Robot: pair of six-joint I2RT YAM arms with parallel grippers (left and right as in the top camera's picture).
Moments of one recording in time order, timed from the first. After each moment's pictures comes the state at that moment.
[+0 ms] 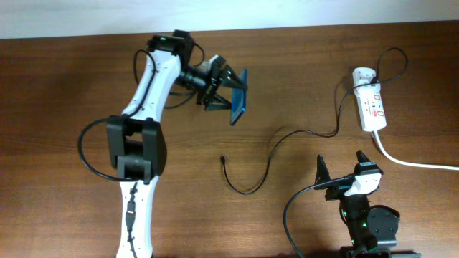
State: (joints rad) left arm -0.21 2.50 2.33 -1.47 1.18 -0.25; right arm -0.02 0.01 0.01 -0.07 -0.10 0.03
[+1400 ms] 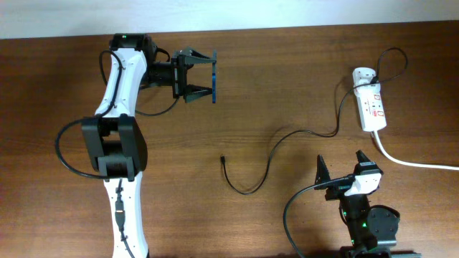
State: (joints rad) left arm -0.05 2.50 2.33 -1.68 1.52 -0.32; right arm -0.02 0.02 0.01 -0.07 -0.10 0.03
